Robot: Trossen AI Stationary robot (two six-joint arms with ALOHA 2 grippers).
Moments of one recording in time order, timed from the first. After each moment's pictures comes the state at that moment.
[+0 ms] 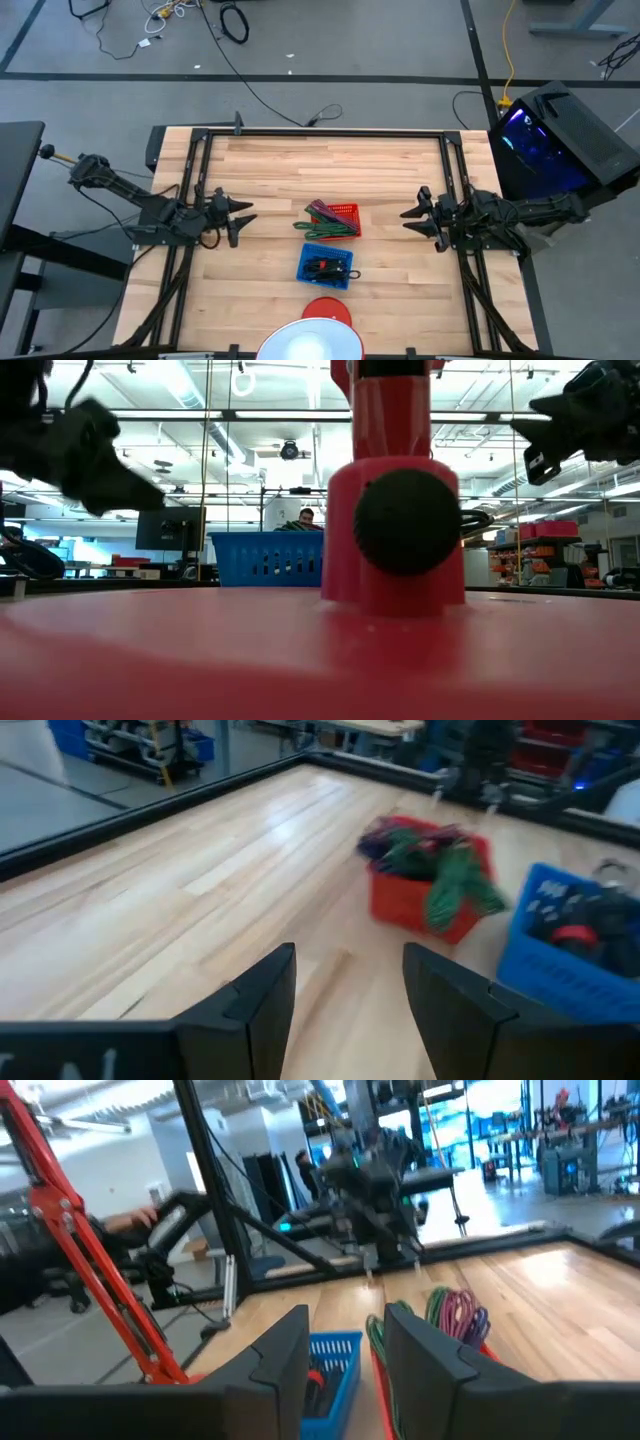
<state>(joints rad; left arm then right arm) -0.44 0.46 0.06 0.05 -0.81 -0.43 0.11 0.14 0.02 0.23 -0.04 0.22</state>
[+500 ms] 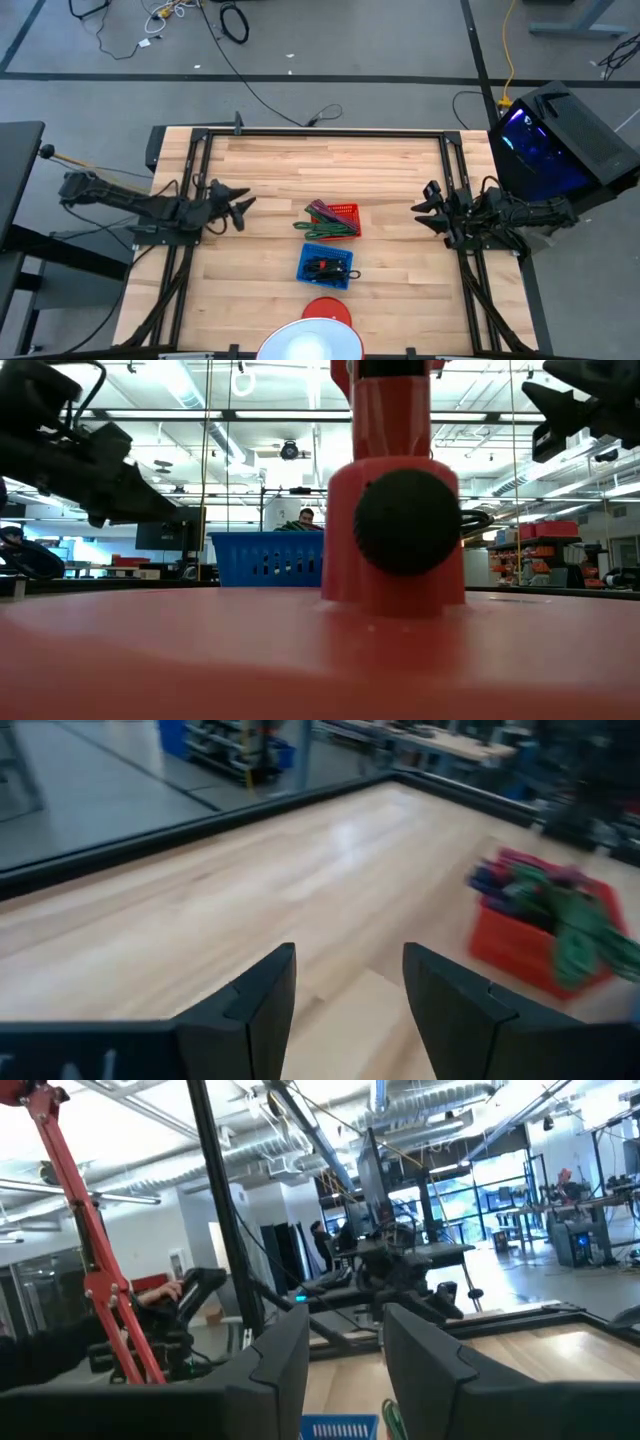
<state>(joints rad) -0.19 0.44 0.01 0.09 -0.77 -0.43 0.11 0.00 0.02 0.28 -0.04 0.22</state>
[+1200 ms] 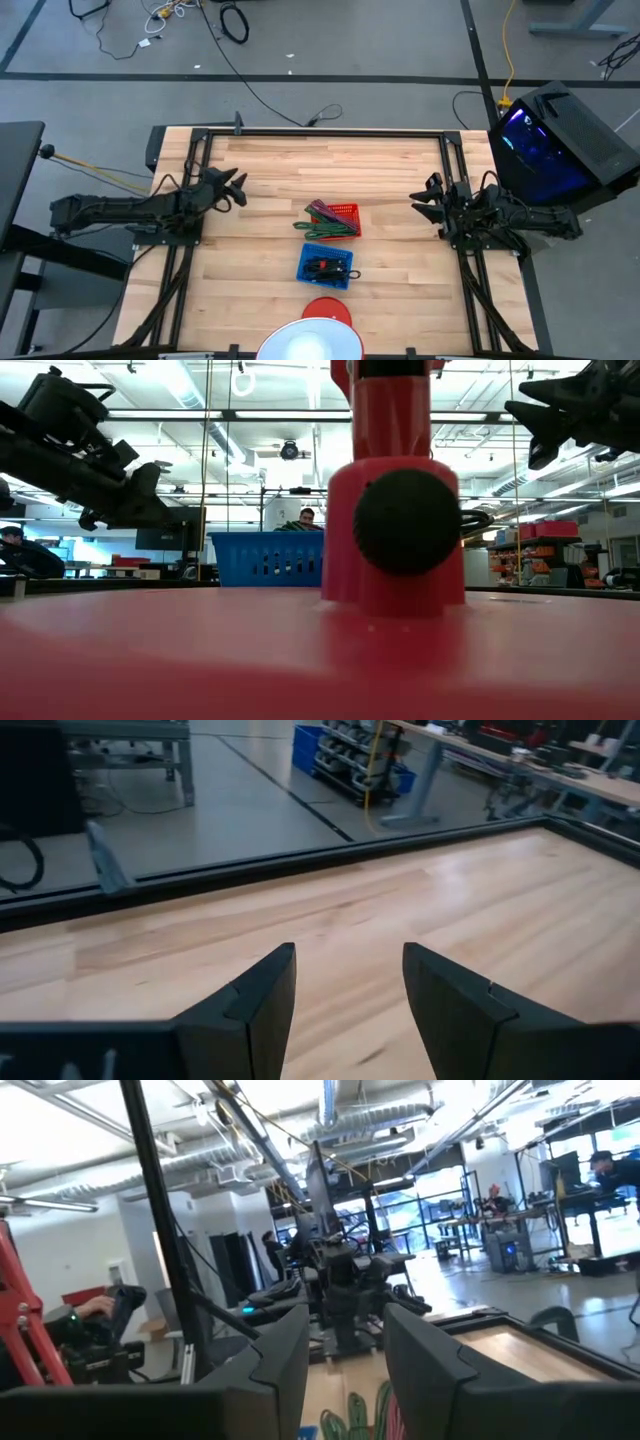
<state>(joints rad) 0.16 0.44 0.01 0.09 -0.76 -0.43 -0.04 0.00 0.02 0.27 -0.04 0.22</state>
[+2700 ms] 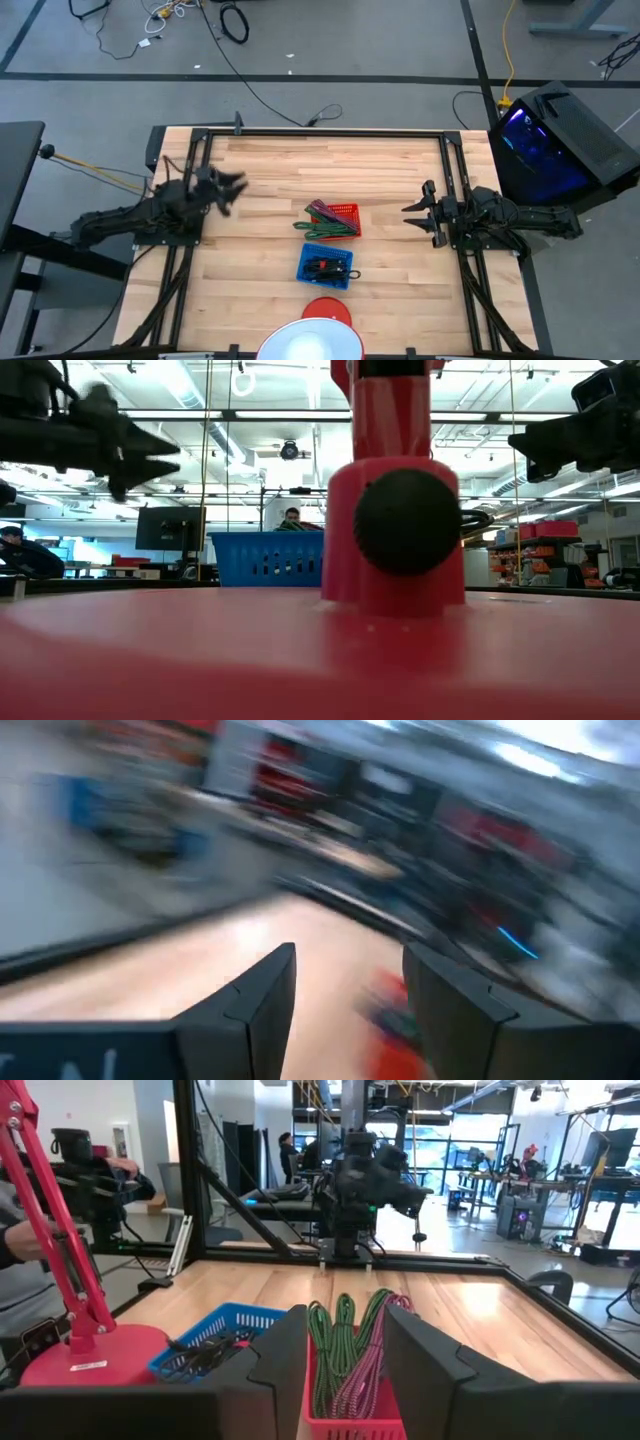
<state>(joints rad) 0.22 0.01 0.01 0.07 -0.27 -0.35 -0.04 0.01 0.02 0.04 -0.14 -0.03</state>
